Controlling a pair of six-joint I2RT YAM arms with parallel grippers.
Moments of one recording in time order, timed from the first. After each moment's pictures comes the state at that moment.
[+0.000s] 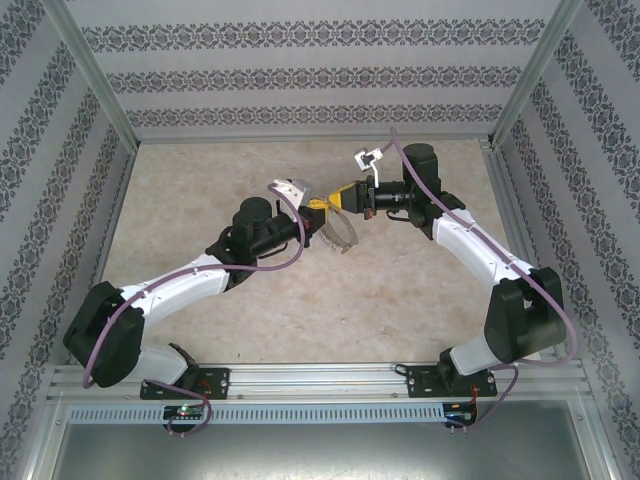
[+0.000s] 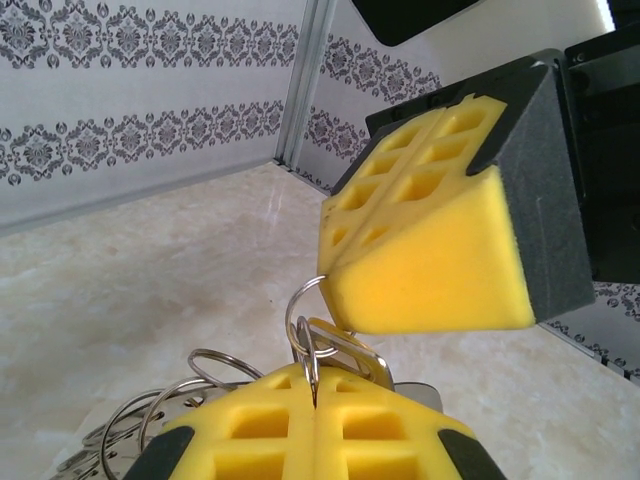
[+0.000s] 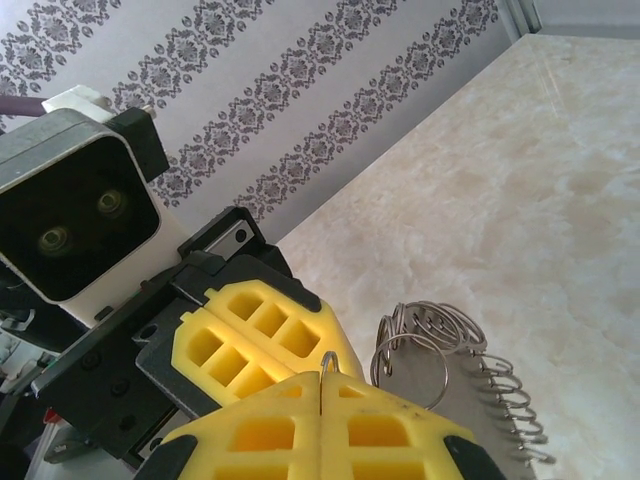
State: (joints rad) left arm -0.64 1.39 0.84 0.43 0.24 -0.20; right arm 0.31 1.49 1.12 -0.03 -1.09 0.30
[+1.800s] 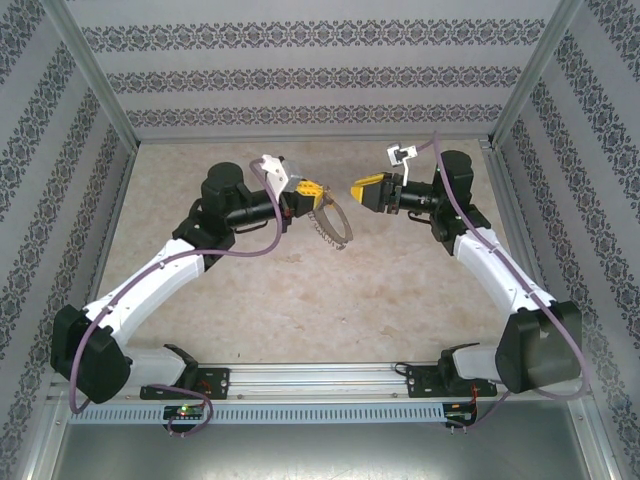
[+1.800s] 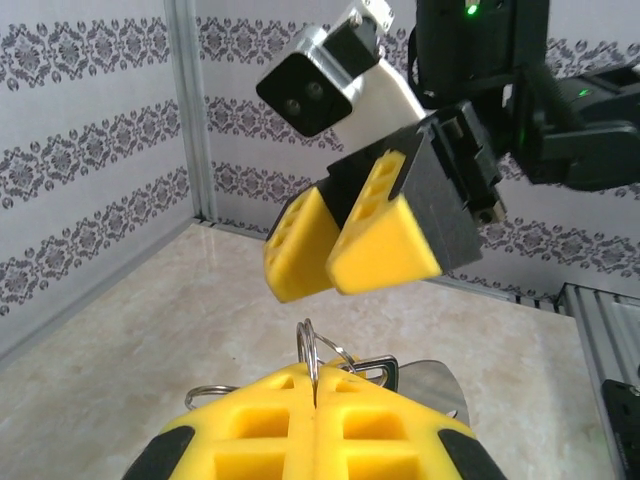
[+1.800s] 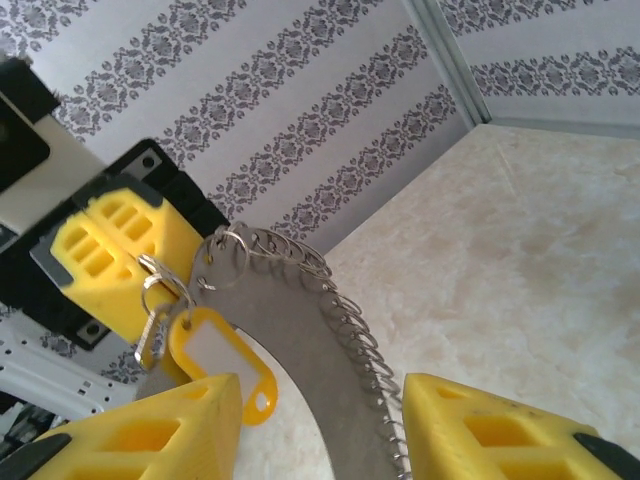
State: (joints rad) left arm -0.49 1.30 1.09 0.10 0.67 0.05; right arm 0.19 1.33 0.99 0.19 -1.11 0.47
